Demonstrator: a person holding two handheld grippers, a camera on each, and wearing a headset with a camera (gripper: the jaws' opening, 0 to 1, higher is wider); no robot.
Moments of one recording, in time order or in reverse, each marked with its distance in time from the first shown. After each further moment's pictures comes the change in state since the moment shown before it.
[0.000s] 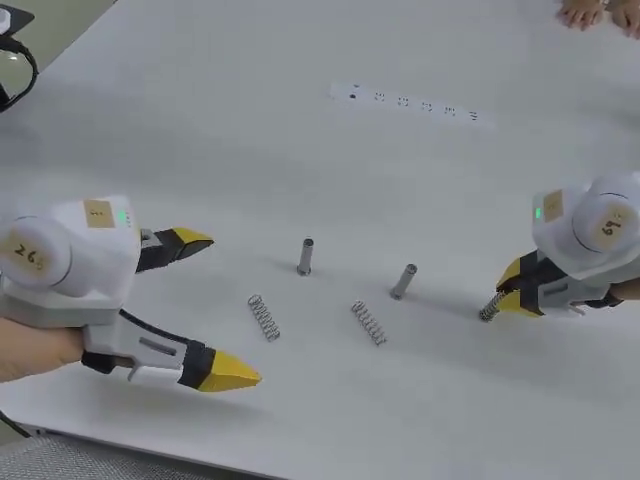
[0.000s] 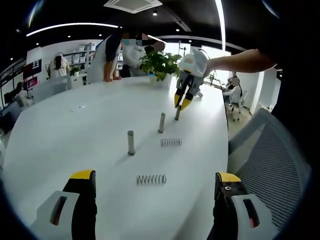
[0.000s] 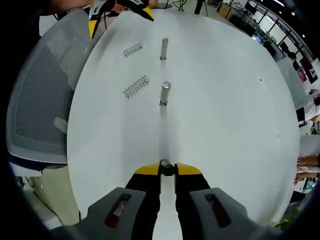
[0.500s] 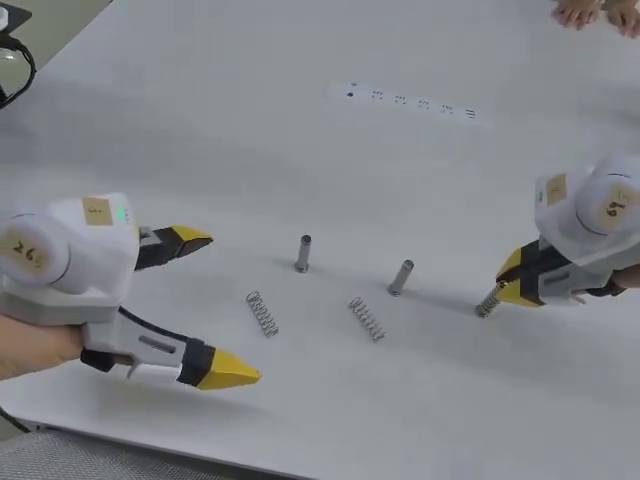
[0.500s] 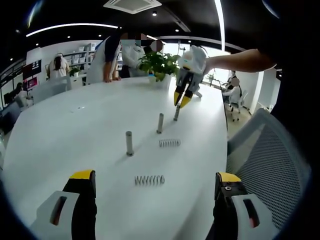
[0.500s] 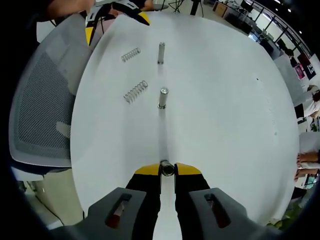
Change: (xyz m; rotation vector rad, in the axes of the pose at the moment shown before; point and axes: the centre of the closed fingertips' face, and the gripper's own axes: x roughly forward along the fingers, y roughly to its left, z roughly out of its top) left arm 0.001 -0.003 0.002 0.003 -0.006 -0.002; right arm -0.008 -0.001 0.002 0.029 -0.006 -0.010
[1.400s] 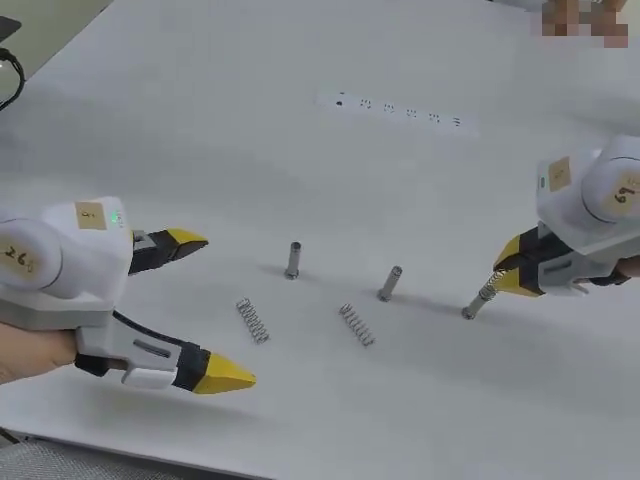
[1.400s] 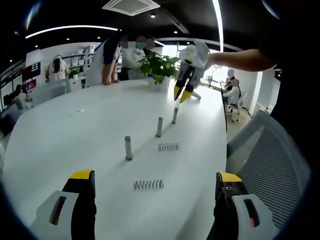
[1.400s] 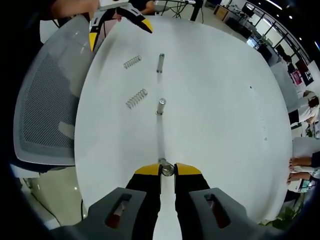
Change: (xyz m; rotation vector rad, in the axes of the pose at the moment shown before) left arm 0.002 -0.002 0.008 0.008 -0.018 -0.006; right arm -0.028 -0.005 0.012 -0.032 -0.005 -0.039
